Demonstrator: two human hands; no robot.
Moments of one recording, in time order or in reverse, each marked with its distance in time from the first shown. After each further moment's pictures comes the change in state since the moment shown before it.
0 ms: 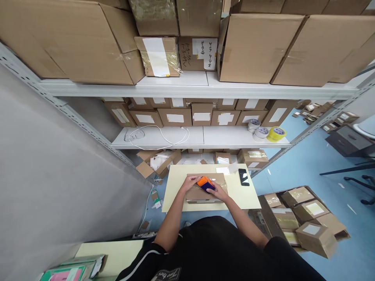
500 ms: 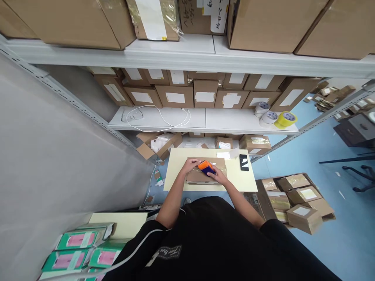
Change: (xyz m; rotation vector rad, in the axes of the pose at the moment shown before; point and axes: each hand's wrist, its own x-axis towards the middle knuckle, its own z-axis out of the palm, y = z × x) left_hand 0.007 0.007 0.005 0.040 0.034 0.006; right_hand -0.003 -0.011 -0.008 0.054 0.017 0.037
